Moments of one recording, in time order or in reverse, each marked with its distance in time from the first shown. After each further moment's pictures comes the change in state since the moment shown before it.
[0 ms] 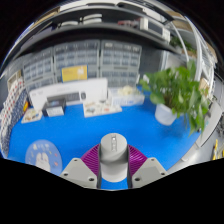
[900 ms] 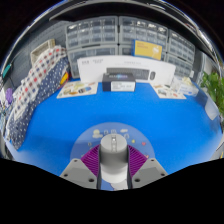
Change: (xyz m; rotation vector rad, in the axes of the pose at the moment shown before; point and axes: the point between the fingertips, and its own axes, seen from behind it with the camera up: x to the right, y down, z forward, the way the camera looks) arm -0.290 0.083 0.009 -0.158 -0.263 -0.131
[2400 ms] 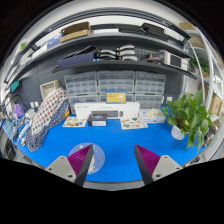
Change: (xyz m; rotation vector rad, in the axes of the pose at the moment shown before) arm 0.150 -0.073 -0.267 0.286 -0.013 -0.003
